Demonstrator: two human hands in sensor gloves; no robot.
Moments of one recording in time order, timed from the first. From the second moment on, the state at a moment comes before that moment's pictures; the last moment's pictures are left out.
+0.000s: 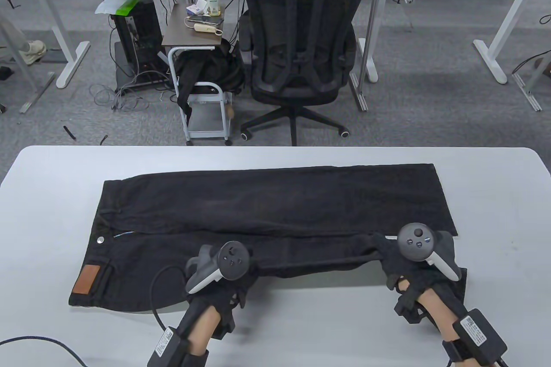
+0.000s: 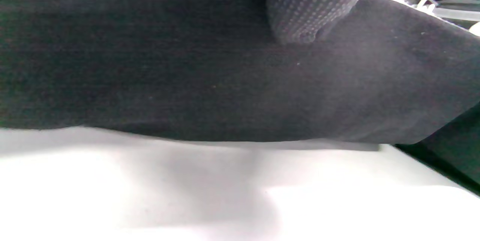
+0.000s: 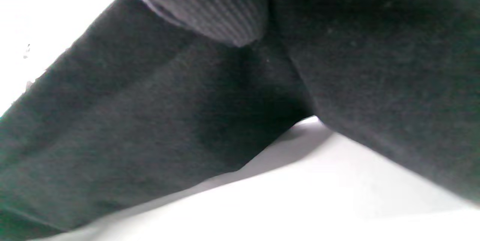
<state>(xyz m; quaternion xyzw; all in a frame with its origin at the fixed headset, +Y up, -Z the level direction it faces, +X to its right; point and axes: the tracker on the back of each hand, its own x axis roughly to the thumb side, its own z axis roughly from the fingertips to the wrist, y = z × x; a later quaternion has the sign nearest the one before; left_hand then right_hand) -0.147 -0.742 -0.373 -0.10 -0.14 0.15 0.97 0.259 -0.712 -0.391 0.06 0.08 0.96 0.26</state>
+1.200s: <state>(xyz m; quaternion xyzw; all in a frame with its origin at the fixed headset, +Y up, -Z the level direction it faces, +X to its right) -0.345 -0.627 -0.402 -0.02 0.17 0.03 0.99 0.307 -0.674 -0.453 -0.02 0.13 0.96 0.25</state>
